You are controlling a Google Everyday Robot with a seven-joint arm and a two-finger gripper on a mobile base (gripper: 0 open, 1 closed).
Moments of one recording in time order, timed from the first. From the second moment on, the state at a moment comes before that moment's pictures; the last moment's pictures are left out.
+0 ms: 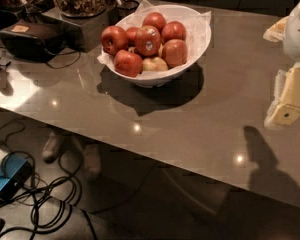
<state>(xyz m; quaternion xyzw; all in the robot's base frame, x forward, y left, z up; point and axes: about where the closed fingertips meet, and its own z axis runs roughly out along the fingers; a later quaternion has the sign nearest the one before) 0.439 -0.214 0.985 -0.60 0.78 -0.04 0.17</state>
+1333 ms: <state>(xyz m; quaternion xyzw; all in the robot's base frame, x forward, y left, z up) 0.467 -0.145 1.012 -0.66 0.72 -0.04 0.18</state>
